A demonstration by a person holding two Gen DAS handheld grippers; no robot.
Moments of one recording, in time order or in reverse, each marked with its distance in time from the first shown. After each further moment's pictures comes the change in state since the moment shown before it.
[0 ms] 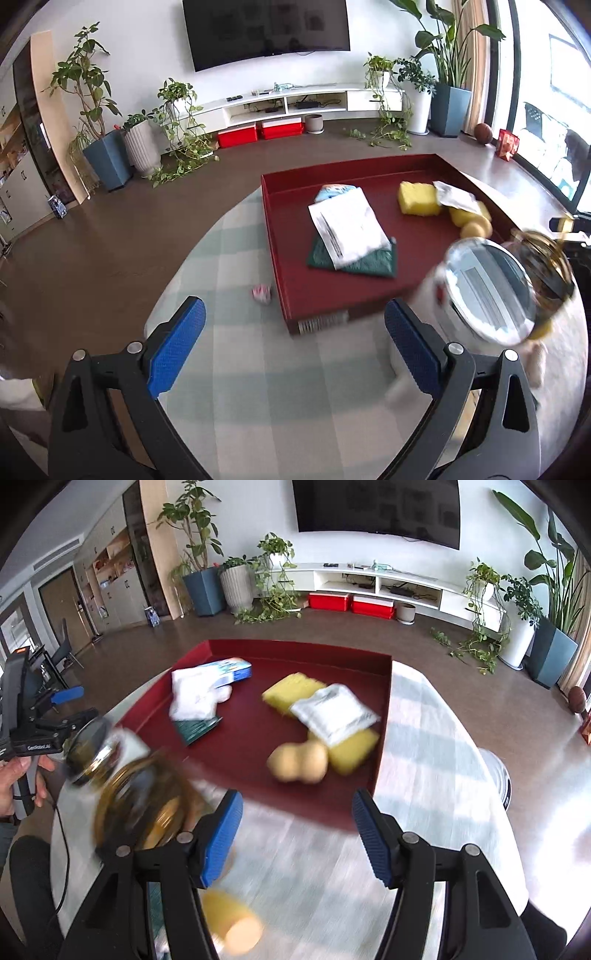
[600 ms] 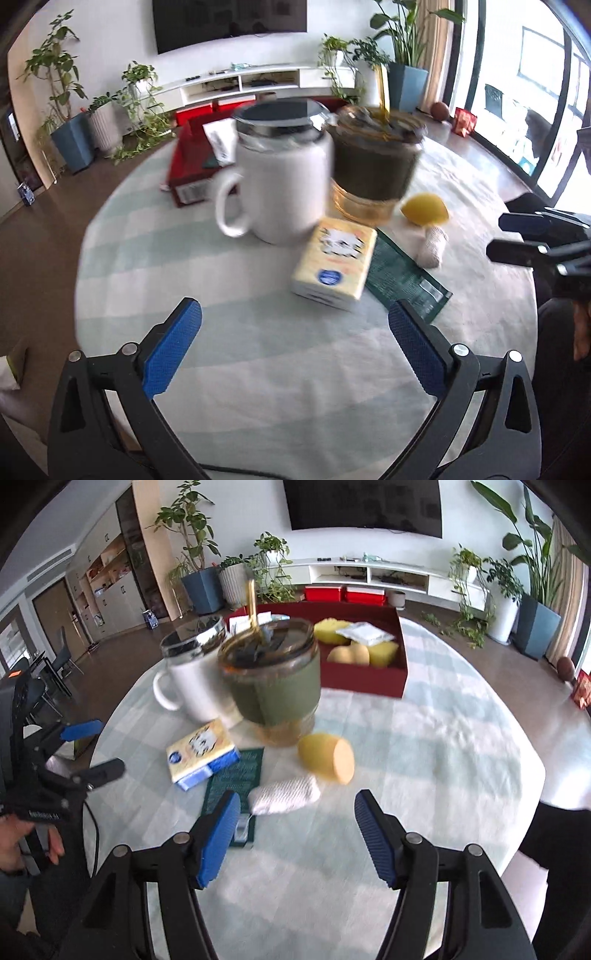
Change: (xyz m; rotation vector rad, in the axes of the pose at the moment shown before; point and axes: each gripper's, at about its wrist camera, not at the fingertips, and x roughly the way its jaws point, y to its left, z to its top) left arm -0.060 -0.108 -0.111 0.039 0.085 -0.153; right arm -0.056 0.079 -0.120 0.094 0.013 -0.022
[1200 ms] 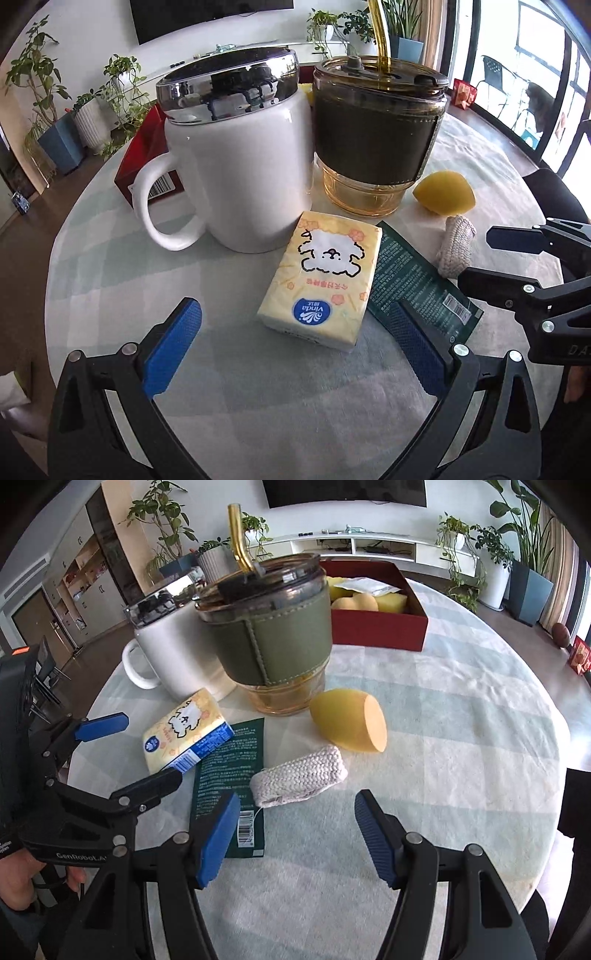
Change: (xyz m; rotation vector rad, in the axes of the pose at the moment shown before) left arm 0.056 -0.018 0.013 0.045 0.079 0.012; right arm 0.055 0.009 -0.003 0.074 0.065 -0.013
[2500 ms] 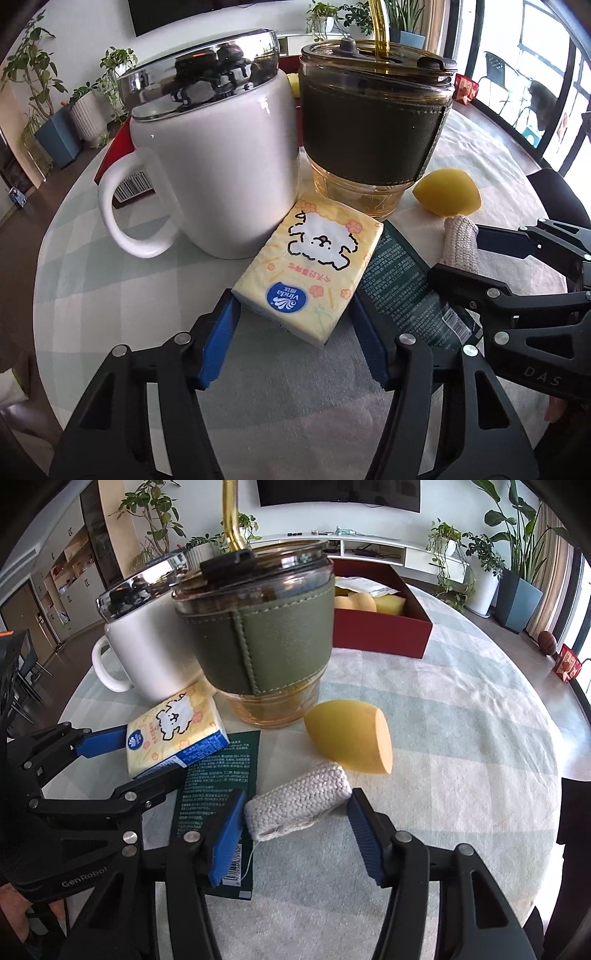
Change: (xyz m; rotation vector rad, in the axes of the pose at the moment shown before) left arm 0.016 -0.016 0.017 -0.008 0.037 -0.010; right arm 0.017 0.009 0.008 -0.015 0.007 -0.091
